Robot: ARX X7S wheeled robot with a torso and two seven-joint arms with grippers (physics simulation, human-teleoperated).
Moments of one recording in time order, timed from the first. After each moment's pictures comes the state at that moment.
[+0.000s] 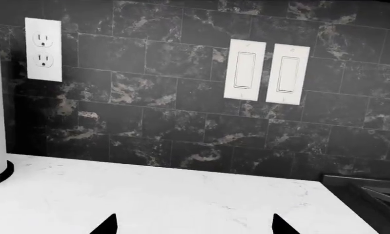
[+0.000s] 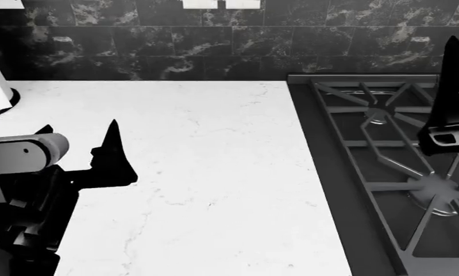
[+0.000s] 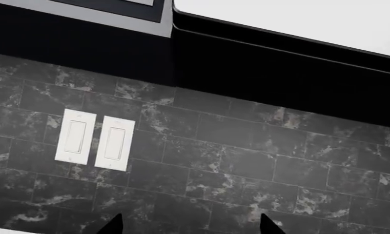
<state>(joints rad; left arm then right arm) -0.73 -1.16 0.92 0.74 -1.16 0.07 -1.03 0.82 0.99 0.37 -0.91 1.78 1.10 0.98</state>
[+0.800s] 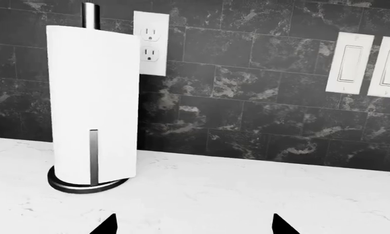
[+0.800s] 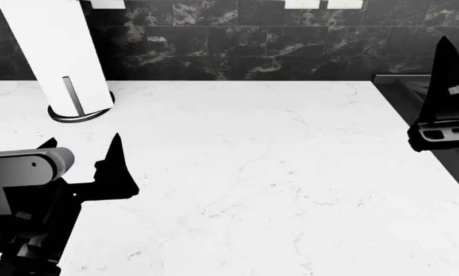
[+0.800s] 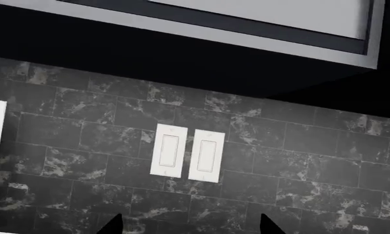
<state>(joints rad) -0.66 -1.18 0.94 0.74 -1.15 0.10 -1.02 0.84 0.96 0.31 -0.91 1.77 1.07 1.03</state>
